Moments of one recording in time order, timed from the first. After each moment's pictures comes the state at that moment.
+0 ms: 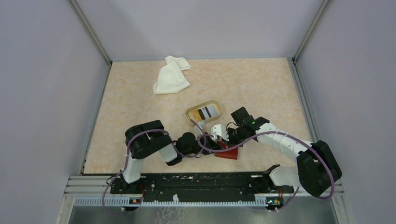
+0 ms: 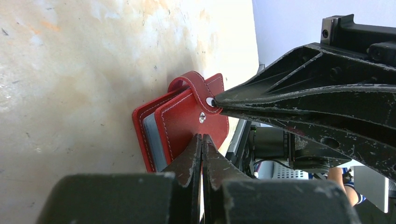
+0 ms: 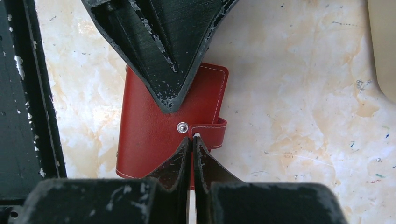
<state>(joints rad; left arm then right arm) -1.05 2.02 0.50 1.30 0.14 -1.16 0.59 1.25 0.68 -0.61 -0.44 -0.96</state>
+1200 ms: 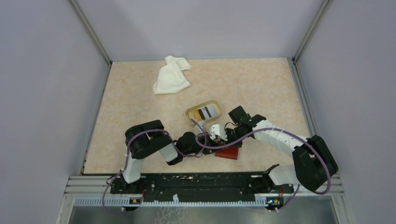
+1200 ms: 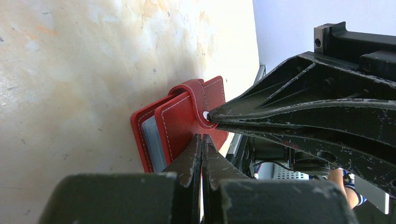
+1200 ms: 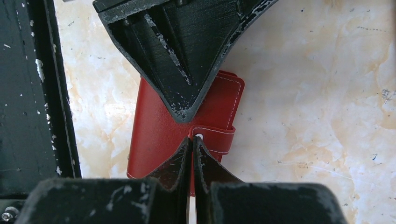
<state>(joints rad) -1.05 2.02 0.51 1.28 0.13 -1.16 0.60 1.31 0.72 -0.66 -0.48 -0.94</state>
